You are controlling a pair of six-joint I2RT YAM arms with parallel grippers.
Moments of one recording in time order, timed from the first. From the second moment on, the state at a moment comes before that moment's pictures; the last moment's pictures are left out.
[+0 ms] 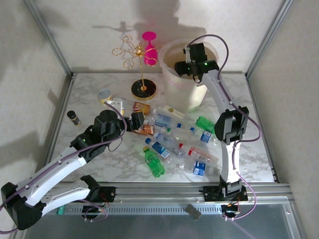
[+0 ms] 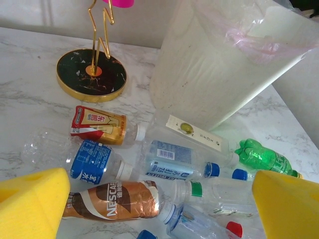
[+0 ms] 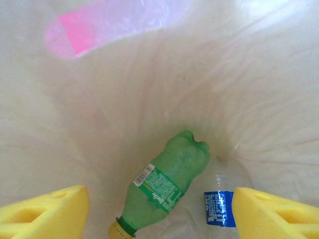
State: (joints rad) left arm -0.68 0.93 0.85 -0.29 -0.27 -0.49; right arm 0.34 2.11 2.23 -0.78 0.00 0.10
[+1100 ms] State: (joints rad) left arm -0.68 0.88 0.60 -0.48 0.05 -0.94; right arm 0.58 0.92 1.17 -0.62 0.02 0.31
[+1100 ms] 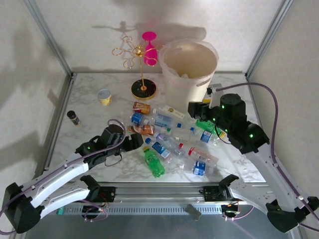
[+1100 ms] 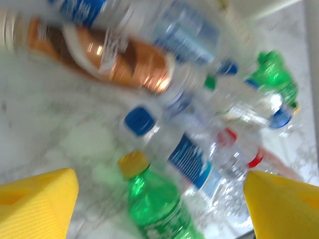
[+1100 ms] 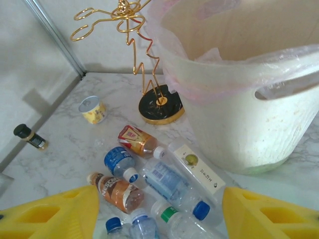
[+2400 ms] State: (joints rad) left arm -0.65 1.29 0.34 0.18 0.24 -1.21; right arm 0.59 0.74 1.05 -0.63 -0.03 0.36
